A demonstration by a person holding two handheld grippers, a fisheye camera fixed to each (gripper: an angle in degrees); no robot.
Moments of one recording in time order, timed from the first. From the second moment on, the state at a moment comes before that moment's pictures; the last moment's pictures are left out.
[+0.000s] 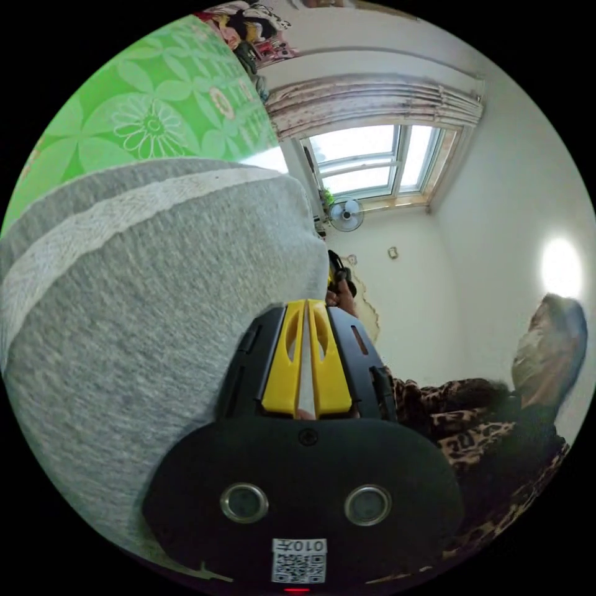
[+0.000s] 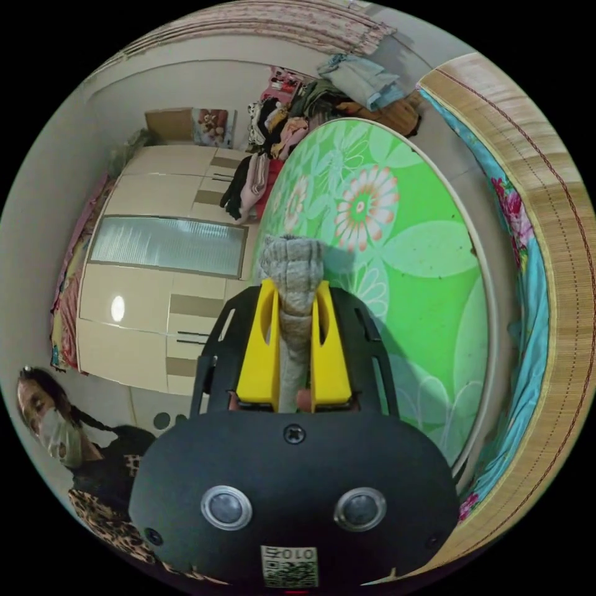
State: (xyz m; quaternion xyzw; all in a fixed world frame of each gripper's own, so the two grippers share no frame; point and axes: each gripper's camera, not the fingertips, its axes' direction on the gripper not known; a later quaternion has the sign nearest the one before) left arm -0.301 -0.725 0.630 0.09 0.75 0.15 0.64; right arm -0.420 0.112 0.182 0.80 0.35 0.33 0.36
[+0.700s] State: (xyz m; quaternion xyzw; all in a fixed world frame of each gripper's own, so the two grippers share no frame) left arm -0.314 -0.709 0.617 0.10 0.69 0.21 0.69; right arm -0.374 0.066 0.204 0.80 0.35 0.31 0.36
